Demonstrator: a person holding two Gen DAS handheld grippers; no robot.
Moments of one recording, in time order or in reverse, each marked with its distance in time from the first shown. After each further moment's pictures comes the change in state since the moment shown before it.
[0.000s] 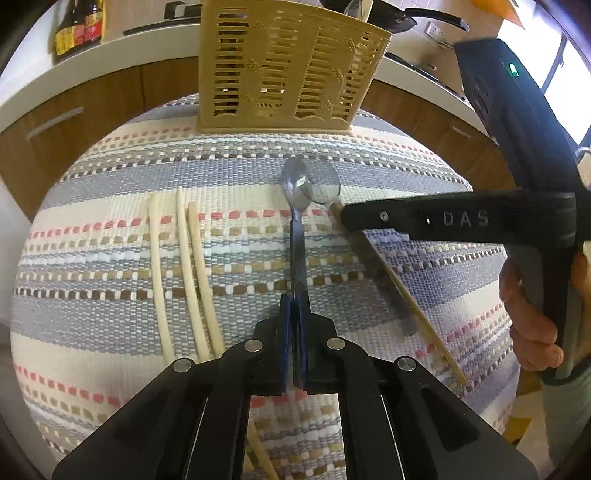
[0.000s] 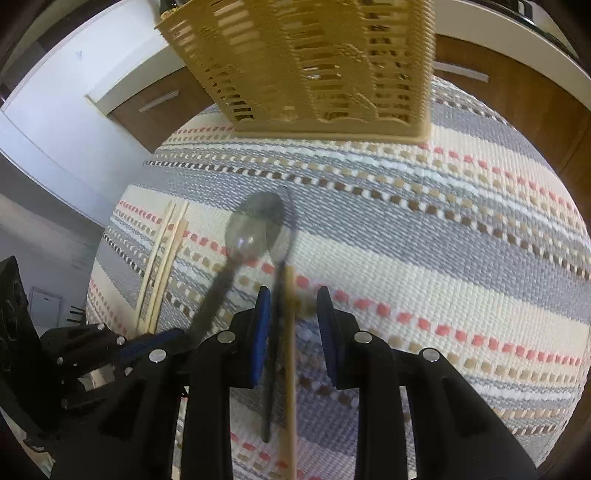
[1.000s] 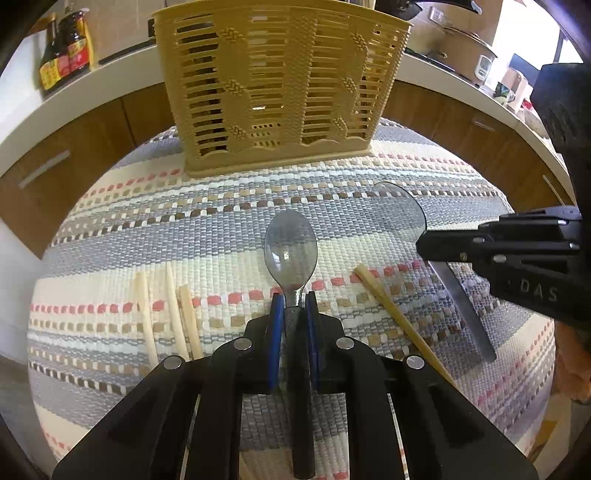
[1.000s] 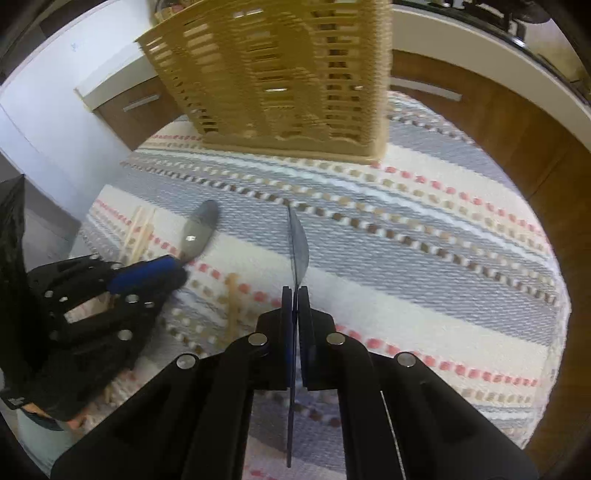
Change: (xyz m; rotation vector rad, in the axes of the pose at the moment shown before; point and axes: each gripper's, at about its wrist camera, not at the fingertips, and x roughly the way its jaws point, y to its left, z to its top) left arm 0.045 -0.016 0.060 0.077 0.007 0.106; right arm -0.013 -0.030 0.002 -0.050 -0.026 -0.128
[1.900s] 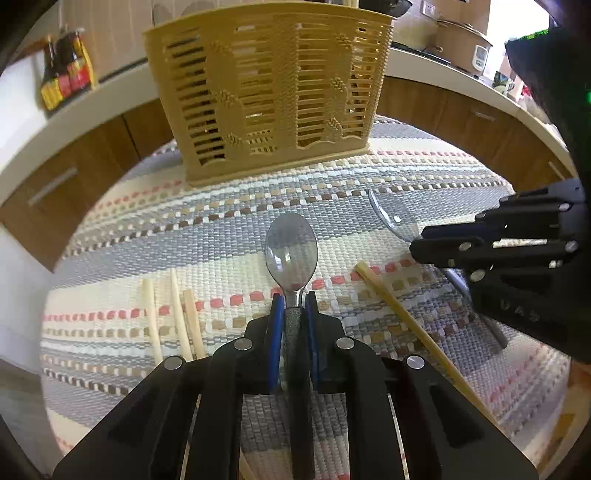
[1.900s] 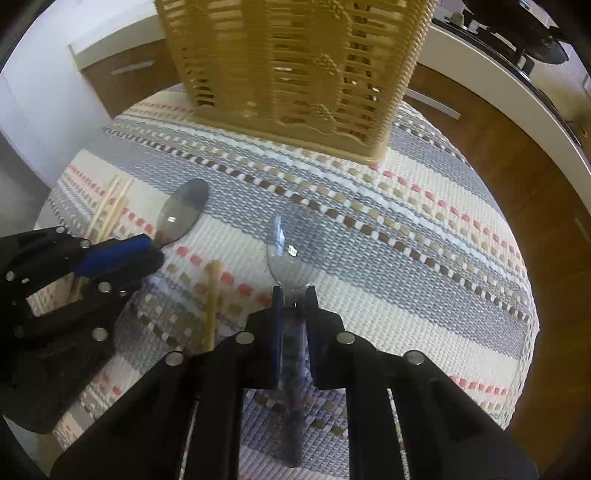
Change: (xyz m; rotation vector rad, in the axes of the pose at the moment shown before) left arm -0.004 -0.008 -0.006 0.045 -0.032 0.065; right arm 0.000 0.021 0.001 -0.118 0.012 -0.129
